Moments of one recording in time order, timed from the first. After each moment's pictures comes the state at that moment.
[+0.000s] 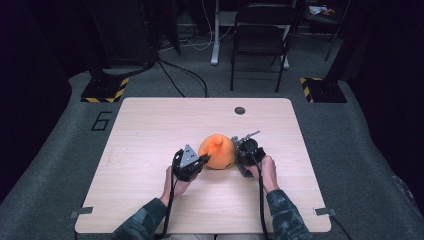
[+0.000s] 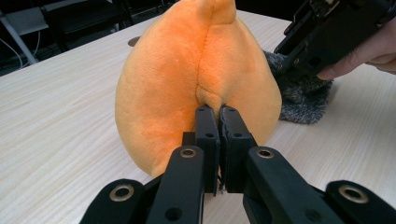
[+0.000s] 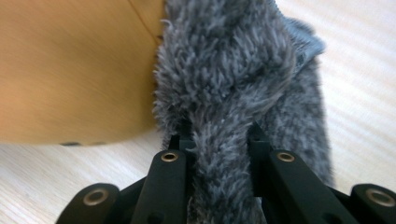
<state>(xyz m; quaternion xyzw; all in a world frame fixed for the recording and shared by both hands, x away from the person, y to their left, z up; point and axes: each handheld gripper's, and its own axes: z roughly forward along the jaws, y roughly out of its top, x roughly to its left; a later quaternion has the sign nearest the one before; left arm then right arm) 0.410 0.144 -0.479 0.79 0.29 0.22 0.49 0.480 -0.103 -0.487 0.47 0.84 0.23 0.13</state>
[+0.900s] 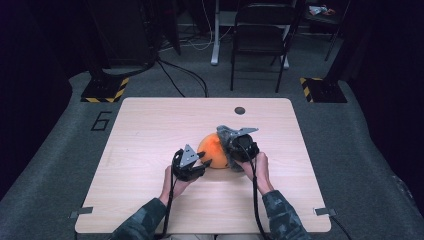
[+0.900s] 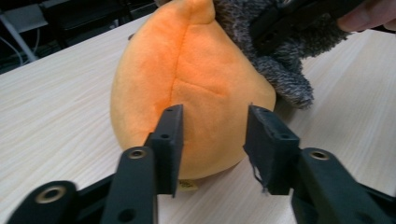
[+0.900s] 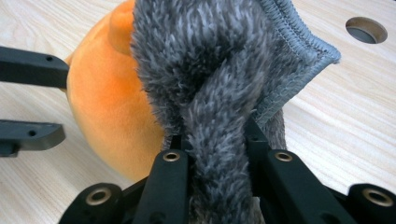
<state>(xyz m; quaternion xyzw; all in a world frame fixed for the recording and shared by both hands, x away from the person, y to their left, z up) 0.411 0.147 -0.479 0.80 0.29 0.22 0.48 0.461 -0.077 -0.443 0.42 0.82 0.34 0.18</state>
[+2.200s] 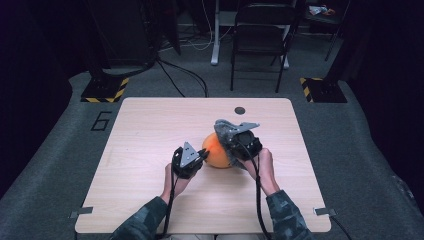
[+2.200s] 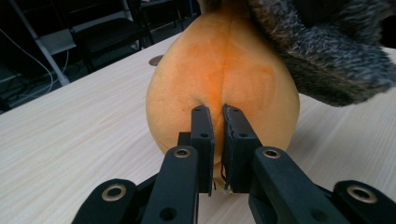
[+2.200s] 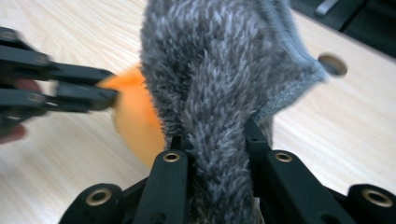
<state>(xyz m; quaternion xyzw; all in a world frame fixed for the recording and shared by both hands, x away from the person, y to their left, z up) 0.409 0.141 -0.468 0.78 0.29 0.27 0.49 0.432 -0.070 -0.387 0.38 0.83 0.34 0.21</state>
